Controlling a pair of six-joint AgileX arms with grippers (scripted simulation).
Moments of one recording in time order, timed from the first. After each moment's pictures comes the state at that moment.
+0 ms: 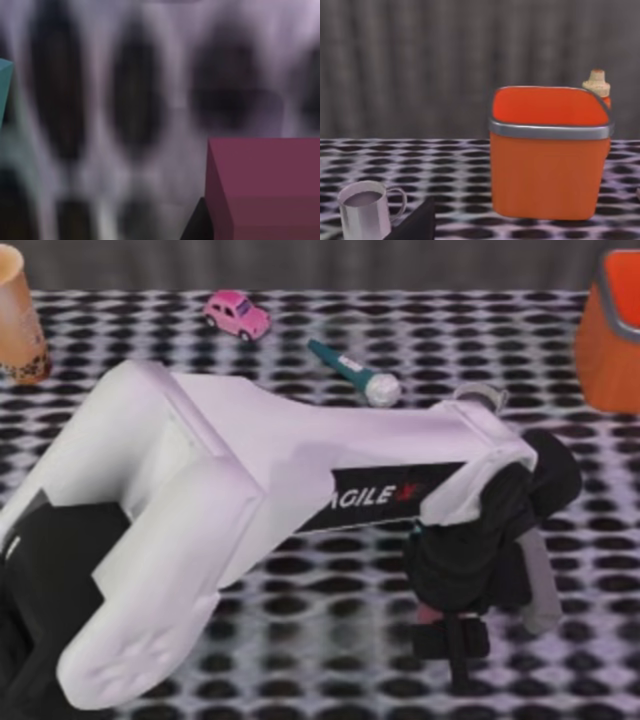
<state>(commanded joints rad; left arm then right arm) -1.00 2.32 1.75 -0.98 0.02 0.57 0.00 0.00 0.00 0.00 0.00 0.00</state>
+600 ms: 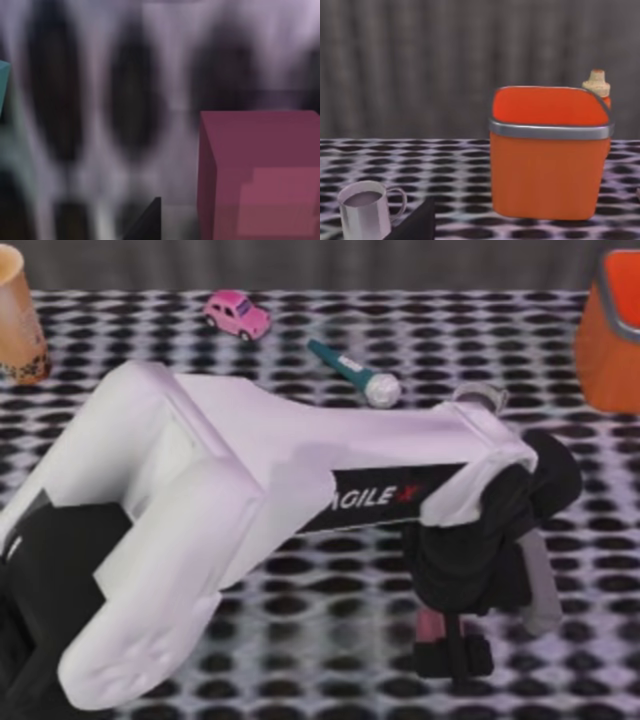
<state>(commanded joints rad) -1.00 2.32 1.75 -0.98 0.02 0.57 0.00 0.00 0.00 0.00 0.00 0.00</state>
